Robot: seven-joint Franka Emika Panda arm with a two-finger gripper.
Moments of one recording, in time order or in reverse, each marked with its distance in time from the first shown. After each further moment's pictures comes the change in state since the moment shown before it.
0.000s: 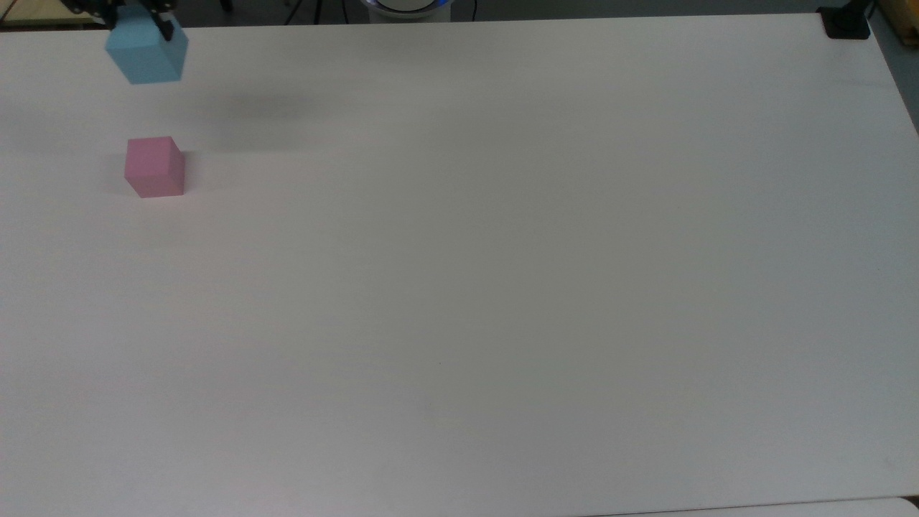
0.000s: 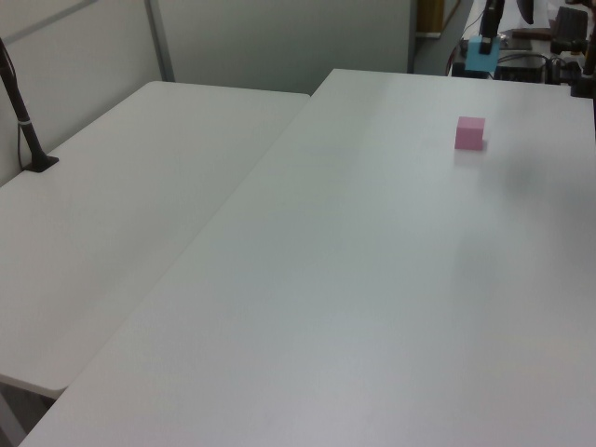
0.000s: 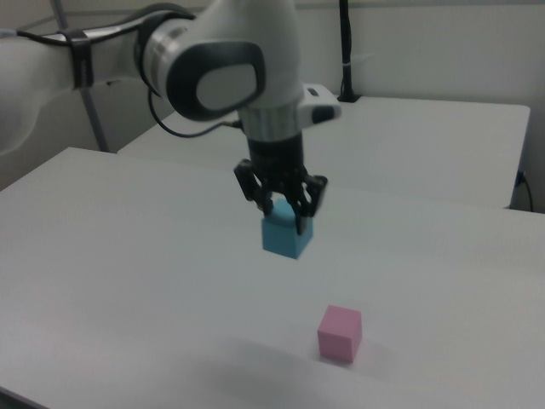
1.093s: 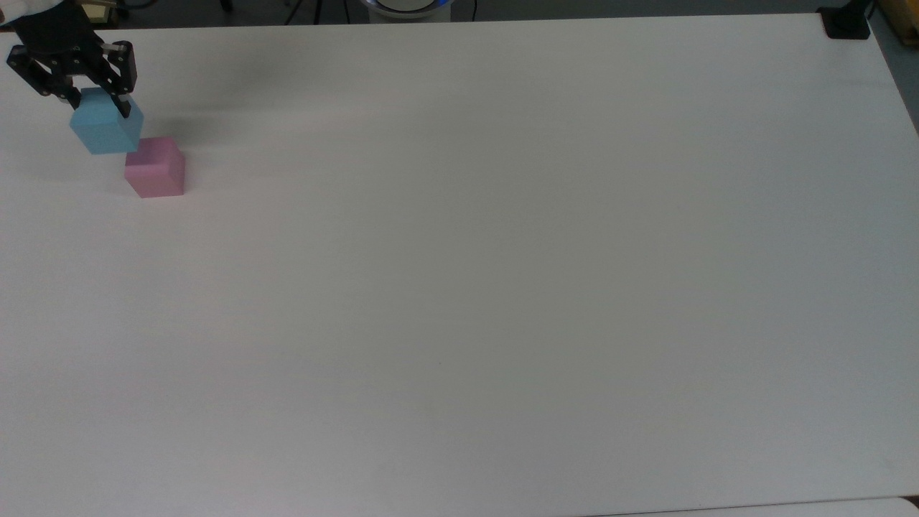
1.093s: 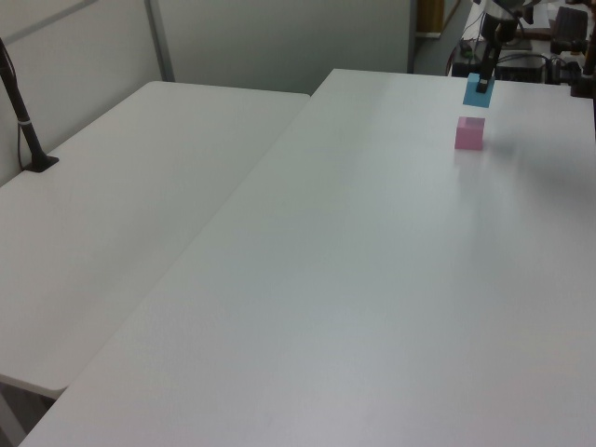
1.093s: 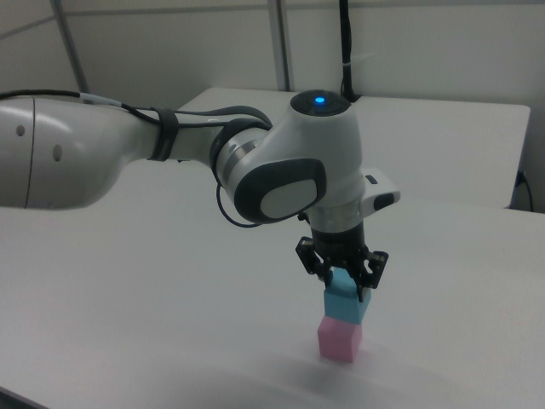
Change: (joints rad) arm -0.042 0.163 -0.073 -0.128 0.031 0.361 -0.196
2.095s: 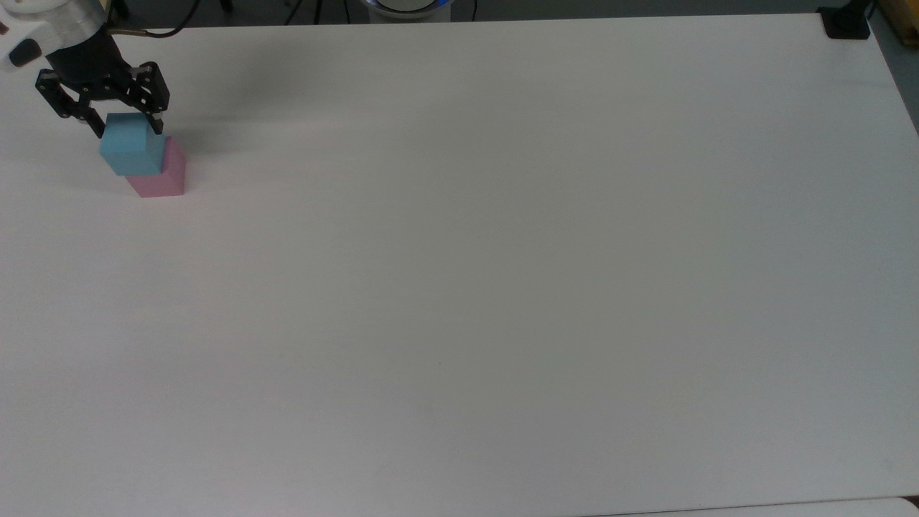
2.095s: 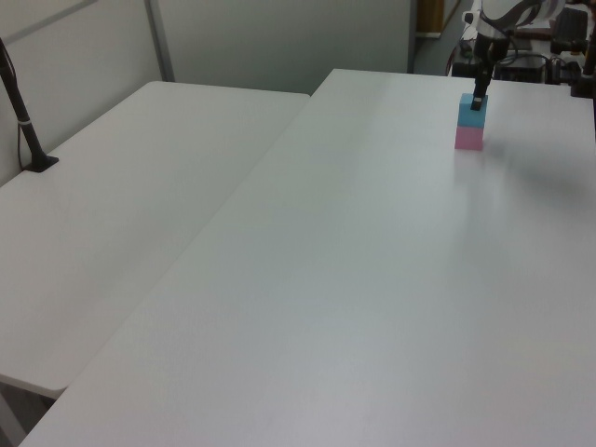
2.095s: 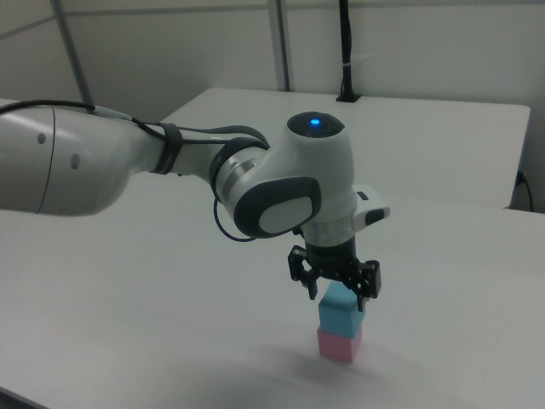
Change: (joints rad) arm 0.031 0.027 0.002 -0.052 0.000 0.056 0.000
